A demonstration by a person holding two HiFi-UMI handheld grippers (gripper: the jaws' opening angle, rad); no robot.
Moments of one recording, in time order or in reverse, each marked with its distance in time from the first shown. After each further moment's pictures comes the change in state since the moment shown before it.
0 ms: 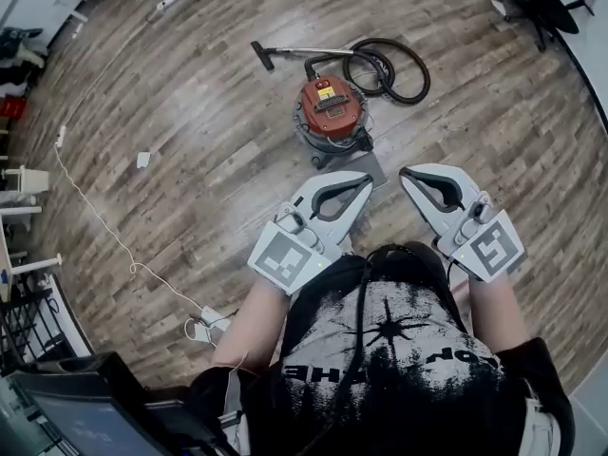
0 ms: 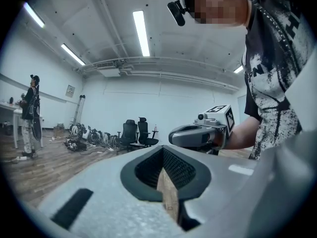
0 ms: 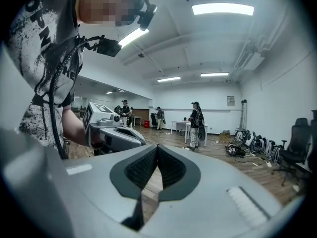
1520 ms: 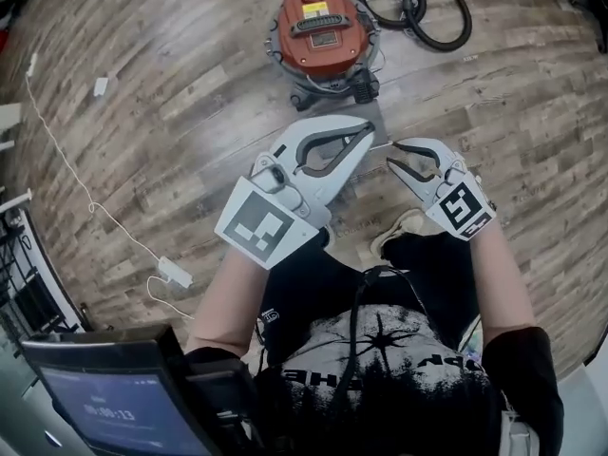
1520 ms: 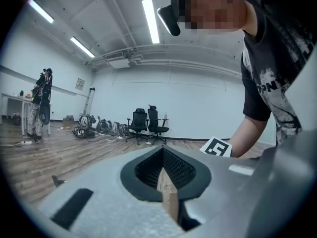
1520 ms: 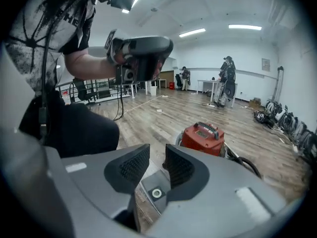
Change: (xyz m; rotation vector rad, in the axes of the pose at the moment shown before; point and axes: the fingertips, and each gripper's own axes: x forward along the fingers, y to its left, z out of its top) left arm 0.115 0.080 -0.272 -0.062 0.092 0.118; right arm 0.023 -0.067 -0.464 -0.057 0.483 0.335
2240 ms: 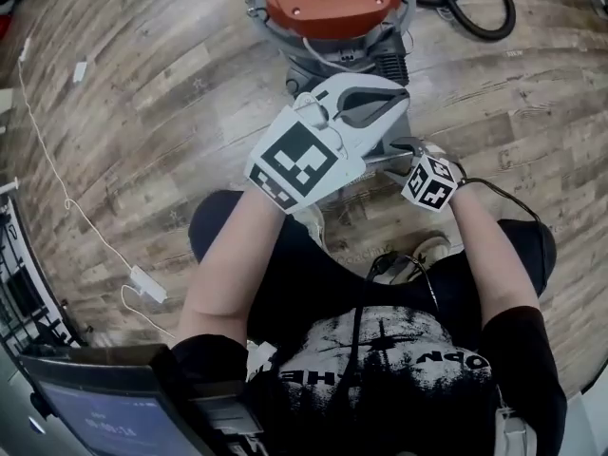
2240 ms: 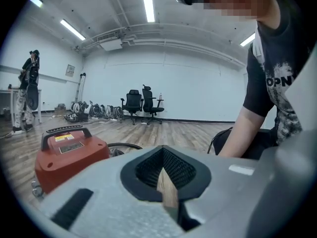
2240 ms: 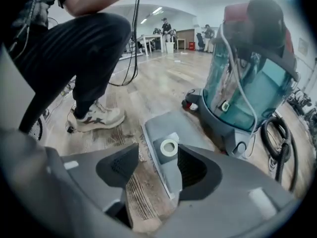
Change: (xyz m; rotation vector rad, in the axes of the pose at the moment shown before) left arm 0.088 0.050 -0.272 0.022 0.155 -0.081; right arm 0.233 0.018 -0.355 -0.121 0.437 0.191
